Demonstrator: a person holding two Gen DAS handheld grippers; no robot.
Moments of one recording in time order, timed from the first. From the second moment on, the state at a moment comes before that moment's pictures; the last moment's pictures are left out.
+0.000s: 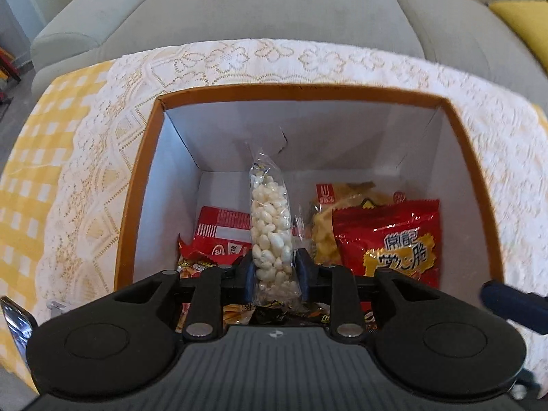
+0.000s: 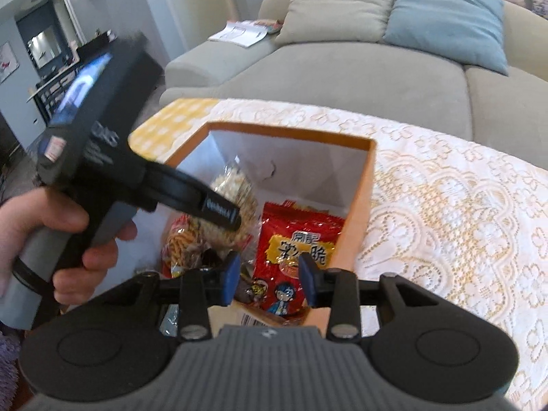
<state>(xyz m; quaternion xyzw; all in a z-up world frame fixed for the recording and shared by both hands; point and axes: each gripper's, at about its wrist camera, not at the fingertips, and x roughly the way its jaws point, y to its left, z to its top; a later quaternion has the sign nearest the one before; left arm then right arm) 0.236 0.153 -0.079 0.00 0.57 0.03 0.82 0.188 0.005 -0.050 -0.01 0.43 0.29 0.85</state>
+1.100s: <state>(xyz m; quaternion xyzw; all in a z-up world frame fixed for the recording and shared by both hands) 0.048 0.066 0.075 0.08 0.37 0.08 0.92 0.046 -0.102 0.066 -0.04 0.30 0.17 0.94</state>
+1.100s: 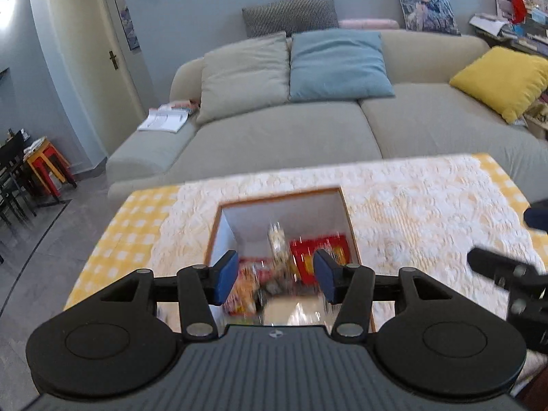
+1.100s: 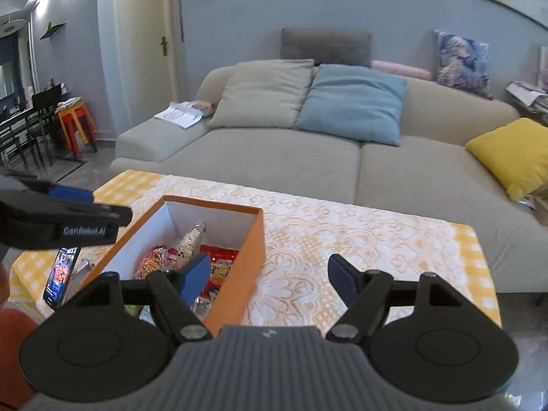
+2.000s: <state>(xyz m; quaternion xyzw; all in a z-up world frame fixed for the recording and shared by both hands) 0.020 0.044 -0.007 0.04 0.49 0.04 0.87 0.003 -0.120 -0.003 -0.02 0.34 0.13 0.93</state>
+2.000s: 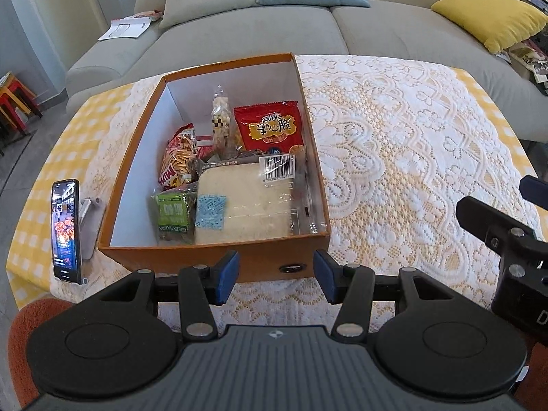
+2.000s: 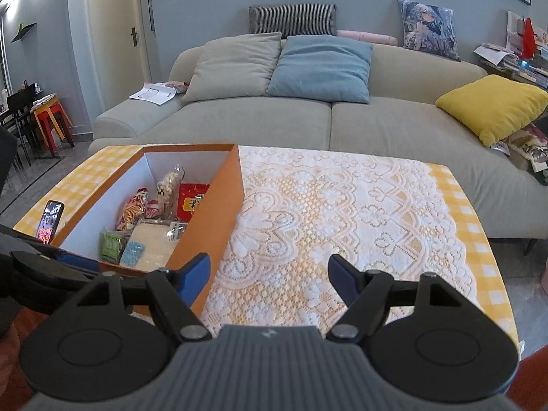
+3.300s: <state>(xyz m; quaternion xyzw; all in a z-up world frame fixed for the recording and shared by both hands) 0.021 0.037 -0.001 0.04 0.49 0.02 0.87 0.002 -0.121 -0.004 -0.02 0.33 0.12 0.93</state>
